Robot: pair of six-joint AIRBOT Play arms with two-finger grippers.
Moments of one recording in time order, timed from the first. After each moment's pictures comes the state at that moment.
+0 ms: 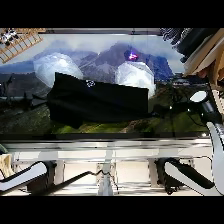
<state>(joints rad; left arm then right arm) 0.52 -1.28 0.93 0.61 -1.38 -1.02 -0.21 -1.15 0.81 -0.93 1.30 1.24</state>
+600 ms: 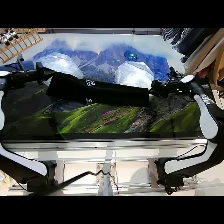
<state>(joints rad) 0.34 -1.85 1.45 0.30 -1.13 -1.11 -0.21 -1.67 1.22 -0.82 1.02 1.36</state>
